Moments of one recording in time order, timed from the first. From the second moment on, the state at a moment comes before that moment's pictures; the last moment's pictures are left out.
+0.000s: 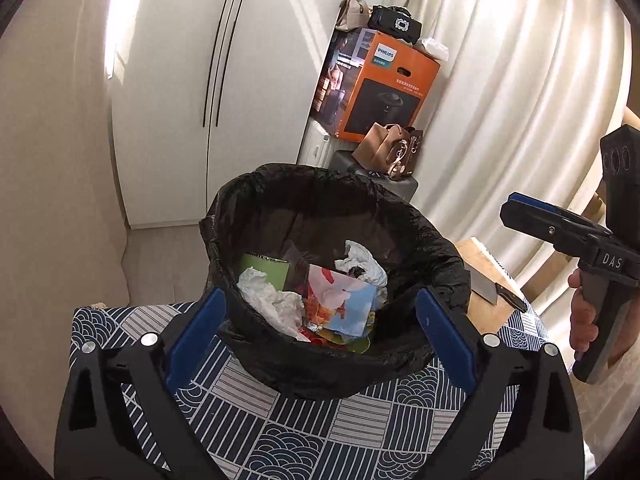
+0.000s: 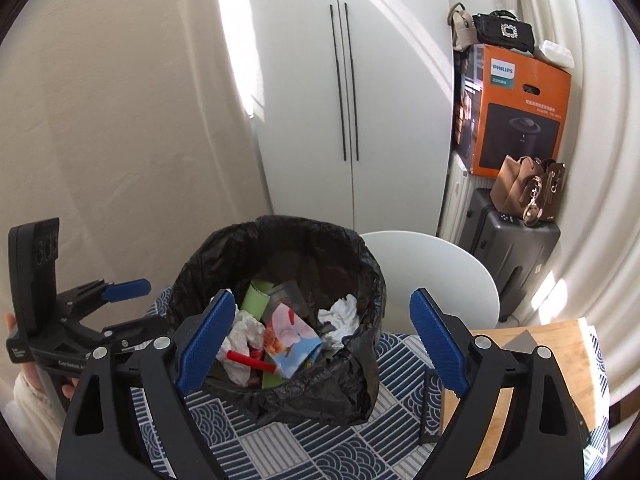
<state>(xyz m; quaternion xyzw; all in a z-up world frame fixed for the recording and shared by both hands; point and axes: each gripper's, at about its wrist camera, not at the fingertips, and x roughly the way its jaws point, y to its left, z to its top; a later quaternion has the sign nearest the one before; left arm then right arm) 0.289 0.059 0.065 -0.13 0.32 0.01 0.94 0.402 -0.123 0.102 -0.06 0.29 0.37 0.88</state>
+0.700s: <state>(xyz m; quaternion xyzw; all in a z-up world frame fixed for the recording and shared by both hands) 0.149 0.021 0.093 -0.09 0.32 0.03 0.94 0.275 -0.198 0.094 -0.06 0.31 0.35 0.88</state>
